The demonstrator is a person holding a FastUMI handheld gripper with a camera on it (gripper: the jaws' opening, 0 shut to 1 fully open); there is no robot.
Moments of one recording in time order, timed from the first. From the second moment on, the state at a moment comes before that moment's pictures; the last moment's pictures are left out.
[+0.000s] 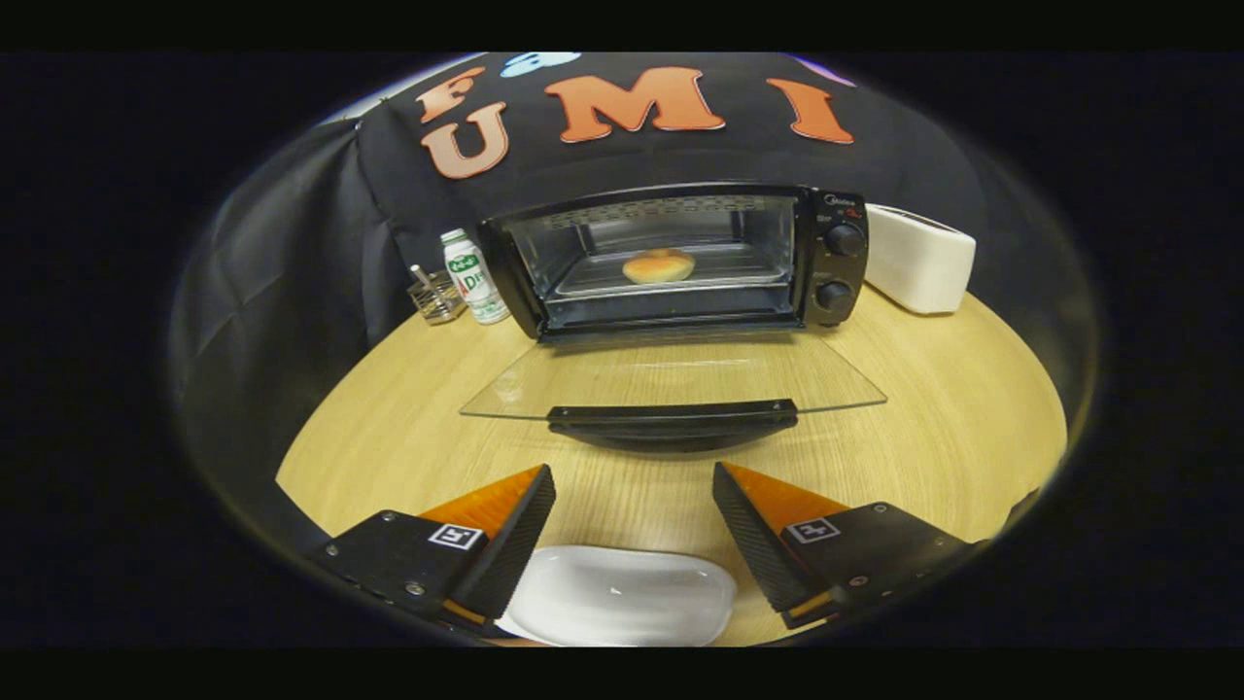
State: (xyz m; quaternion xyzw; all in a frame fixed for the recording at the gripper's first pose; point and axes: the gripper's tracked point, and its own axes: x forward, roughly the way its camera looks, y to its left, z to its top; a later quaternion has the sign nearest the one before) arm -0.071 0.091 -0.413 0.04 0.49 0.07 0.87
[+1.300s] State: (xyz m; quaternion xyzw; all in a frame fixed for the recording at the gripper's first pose) arm 0.115 0.083 -0.339 -0.06 0.31 -0.01 0.95
